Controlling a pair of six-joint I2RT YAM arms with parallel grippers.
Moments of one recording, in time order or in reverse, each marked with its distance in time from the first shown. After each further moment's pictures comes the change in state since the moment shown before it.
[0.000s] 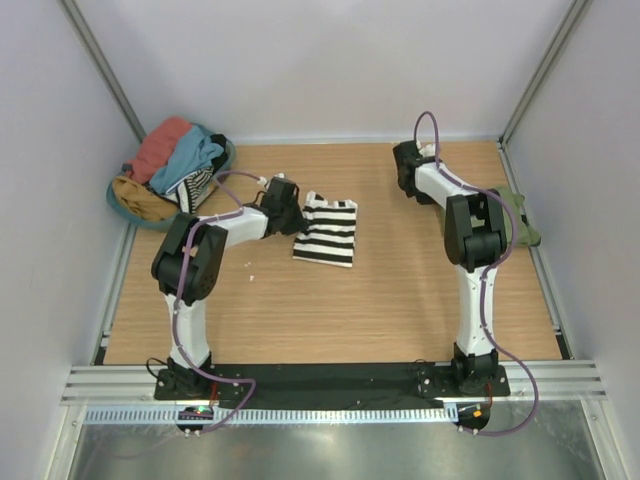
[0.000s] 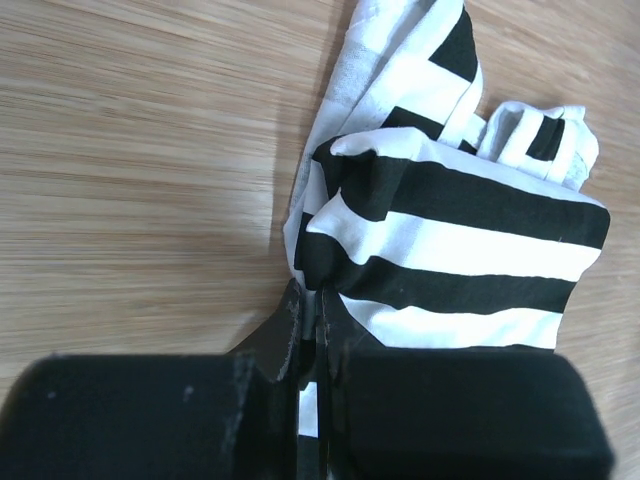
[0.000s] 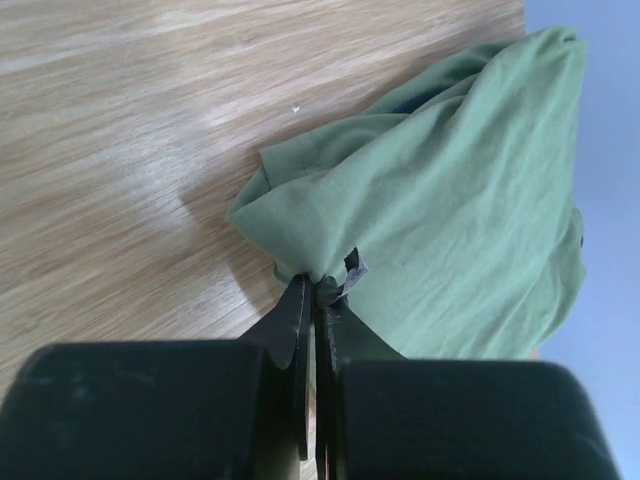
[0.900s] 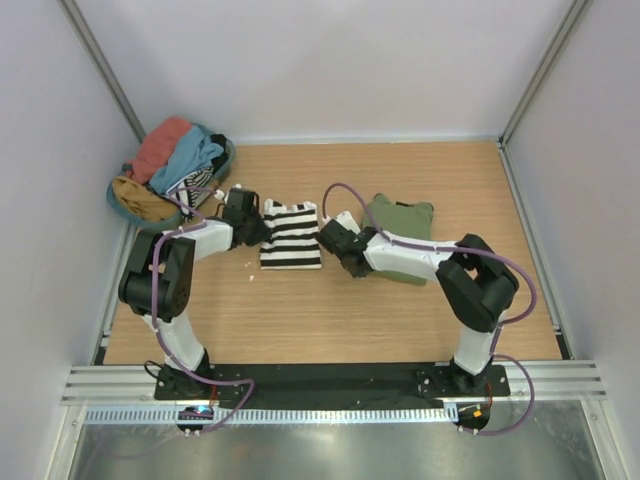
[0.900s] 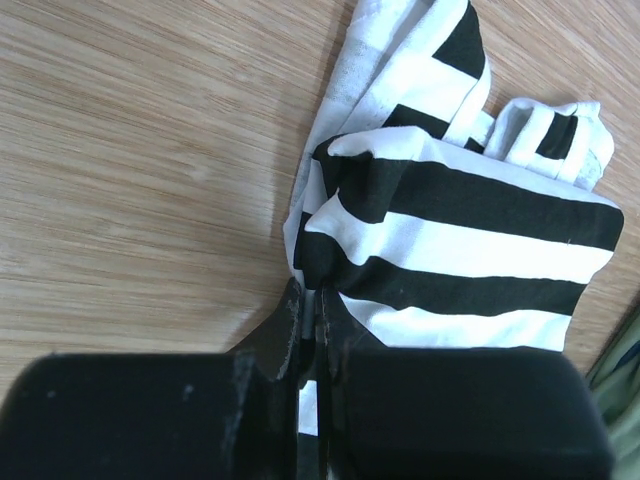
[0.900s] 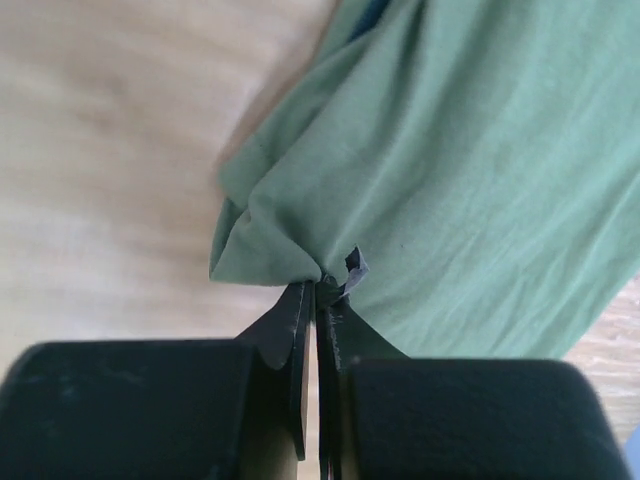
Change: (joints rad) left arm 0.190 -0.208 -0.269 0.021 -0.017 0.014; right arm 0.602 -0.403 -0.557 0.080 -0.267 0.095
